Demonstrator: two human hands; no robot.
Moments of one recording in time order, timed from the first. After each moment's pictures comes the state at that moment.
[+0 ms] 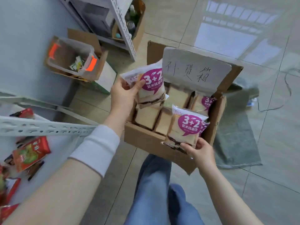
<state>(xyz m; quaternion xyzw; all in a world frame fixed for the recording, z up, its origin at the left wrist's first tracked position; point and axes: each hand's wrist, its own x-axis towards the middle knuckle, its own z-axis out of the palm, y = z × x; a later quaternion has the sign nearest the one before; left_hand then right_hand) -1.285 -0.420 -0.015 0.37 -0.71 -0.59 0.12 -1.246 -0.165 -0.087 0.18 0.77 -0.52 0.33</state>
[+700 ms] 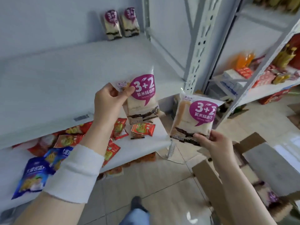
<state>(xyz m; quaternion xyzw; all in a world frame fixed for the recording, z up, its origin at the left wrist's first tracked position) -0.817 -0.512 0.338 0.50 -0.60 -0.40 0.49 -1.047 -0.360 0.253 -0.30 0.70 -0.54 0.36</state>
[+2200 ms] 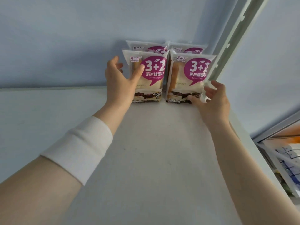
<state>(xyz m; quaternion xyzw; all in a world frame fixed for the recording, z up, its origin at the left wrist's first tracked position) -0.836 -1.003 0.330 0.62 -0.53 -0.27 0.52 -1.045 -0.962 0.305 -0.48 0.71 -0.46 0.21</state>
